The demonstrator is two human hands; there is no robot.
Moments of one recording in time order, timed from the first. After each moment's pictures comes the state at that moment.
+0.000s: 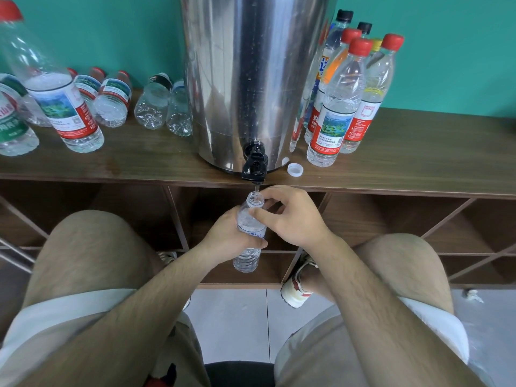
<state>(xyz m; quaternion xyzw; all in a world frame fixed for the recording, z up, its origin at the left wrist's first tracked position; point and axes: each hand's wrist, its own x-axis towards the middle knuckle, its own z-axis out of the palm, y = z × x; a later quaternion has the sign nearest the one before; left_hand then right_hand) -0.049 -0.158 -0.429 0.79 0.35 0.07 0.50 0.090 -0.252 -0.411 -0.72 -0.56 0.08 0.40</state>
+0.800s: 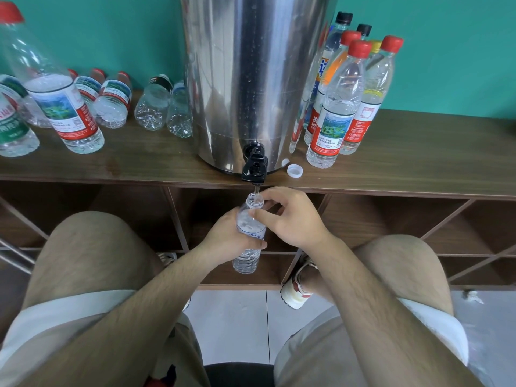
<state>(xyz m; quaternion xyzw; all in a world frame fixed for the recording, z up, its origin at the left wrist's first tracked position) -0.049 -0.159 -0.429 0.79 0.35 0.07 0.50 0.091 -0.251 -0.414 -0.73 -0.55 0.10 0.40</state>
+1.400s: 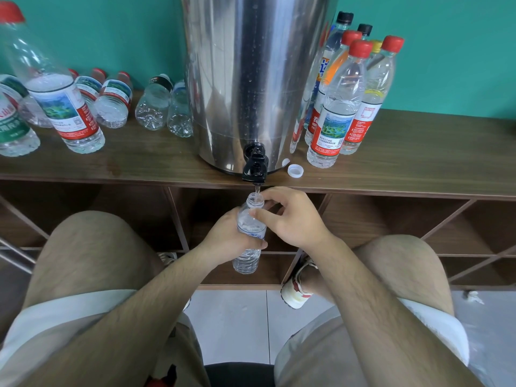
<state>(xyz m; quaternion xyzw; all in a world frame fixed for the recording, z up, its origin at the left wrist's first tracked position) -0.050 -0.157 -0.429 0.79 0.34 0.07 0.50 0.092 -0.250 -0.415 -0.73 -0.55 0.10 0.40</state>
